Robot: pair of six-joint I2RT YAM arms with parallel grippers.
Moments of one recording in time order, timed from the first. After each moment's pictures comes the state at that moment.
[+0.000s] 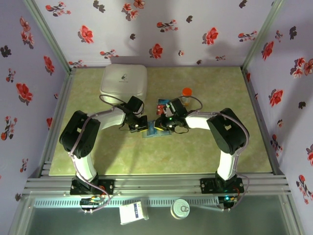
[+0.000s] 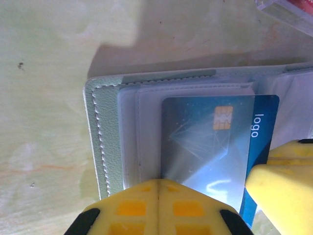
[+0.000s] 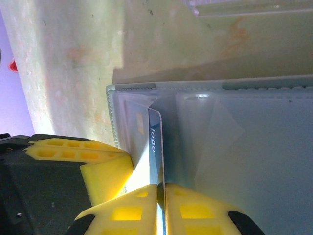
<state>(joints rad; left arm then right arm) -0.59 1.81 1.06 -0.45 0.31 -0.72 0.61 1.86 0.97 -0.01 -0.58 0.86</state>
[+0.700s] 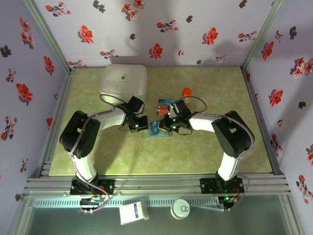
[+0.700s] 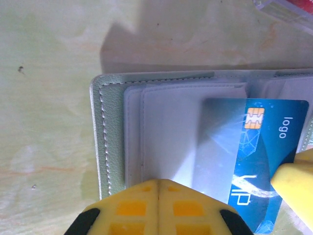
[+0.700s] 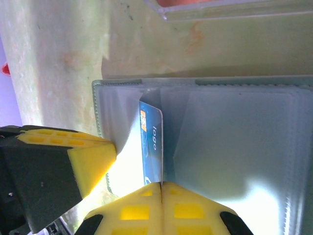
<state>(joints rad) -0.60 1.81 1.07 -0.45 0.30 -0.70 0.58 1.79 0.90 -0.03 -0.54 0.81</state>
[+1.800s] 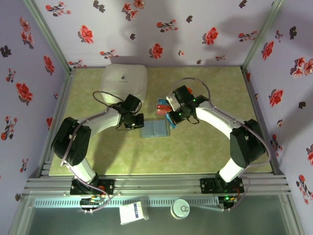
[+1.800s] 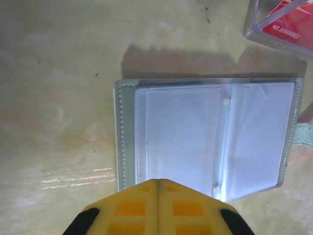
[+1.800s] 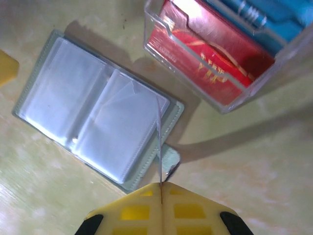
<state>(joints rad) -0.59 1.68 1.04 -0.52 0.17 -0.69 0.57 1.64 1.23 -0.72 -0.17 -0.05</state>
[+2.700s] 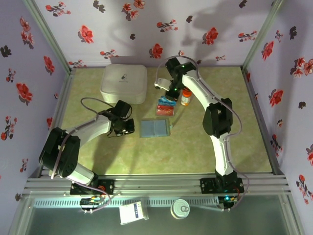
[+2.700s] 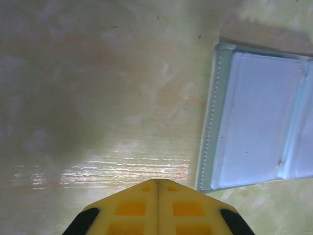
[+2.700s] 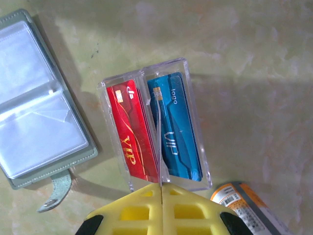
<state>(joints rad) -0.53 1.51 0.88 -0.56 0.11 -0.68 0.48 2.24 2.18 -1.28 -0.19 -0.78</state>
